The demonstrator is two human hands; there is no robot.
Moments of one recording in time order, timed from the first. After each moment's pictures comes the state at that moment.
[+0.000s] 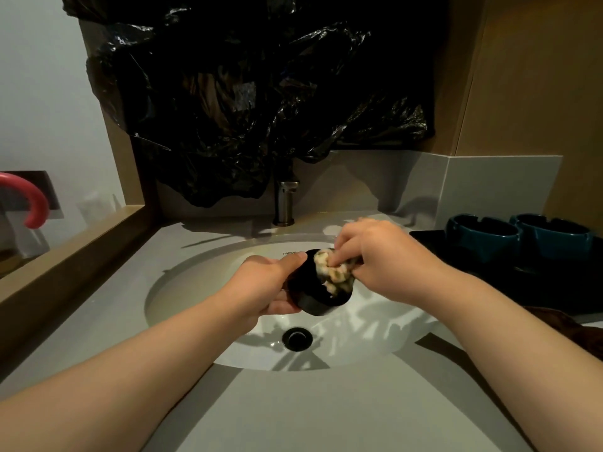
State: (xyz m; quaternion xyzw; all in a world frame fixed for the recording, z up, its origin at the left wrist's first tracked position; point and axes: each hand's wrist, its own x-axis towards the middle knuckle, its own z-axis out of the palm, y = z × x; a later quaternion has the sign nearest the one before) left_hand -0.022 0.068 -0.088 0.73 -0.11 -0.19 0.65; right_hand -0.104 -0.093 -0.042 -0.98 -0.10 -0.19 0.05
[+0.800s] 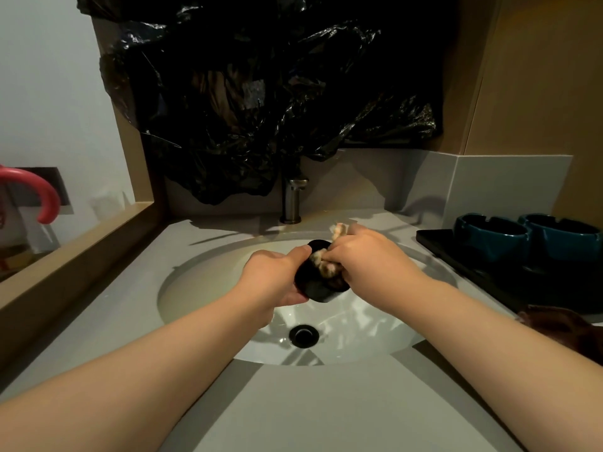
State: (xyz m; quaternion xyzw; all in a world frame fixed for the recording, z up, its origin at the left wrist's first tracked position) left_hand -0.021 0.063 -0.087 0.72 -0.06 -0.13 0.68; right_hand -0.070 -0.081 -0.071 -0.97 -0.07 -0.21 -0.10
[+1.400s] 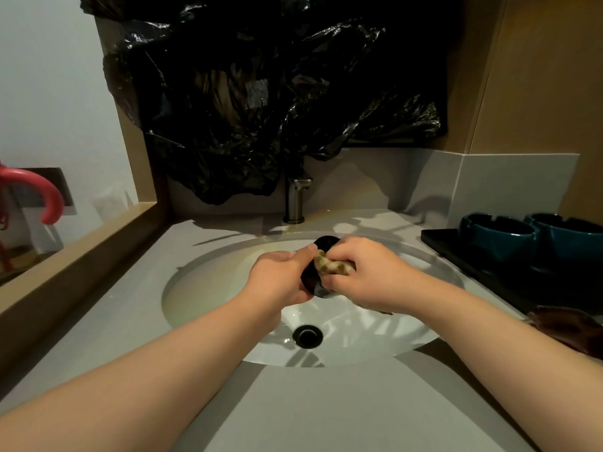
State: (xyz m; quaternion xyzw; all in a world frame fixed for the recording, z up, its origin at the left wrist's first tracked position) left_hand -0.015 0.061 -0.097 0.69 -0.09 -0.13 0.70; right_hand -0.088 -0.066 -0.060 -0.96 -0.03 -0.11 0.25
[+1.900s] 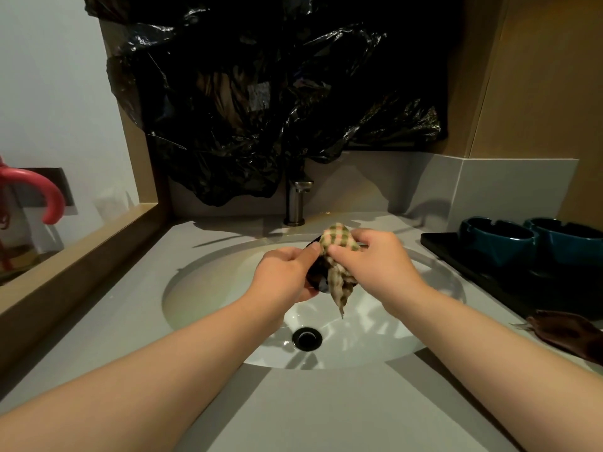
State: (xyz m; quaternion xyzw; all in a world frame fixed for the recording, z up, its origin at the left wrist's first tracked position) left_hand -0.019 0.057 -0.095 0.68 -0.13 -0.12 0.71; right_hand -0.083 -0.059 -0.064 -0.85 0.12 -0.24 0.46
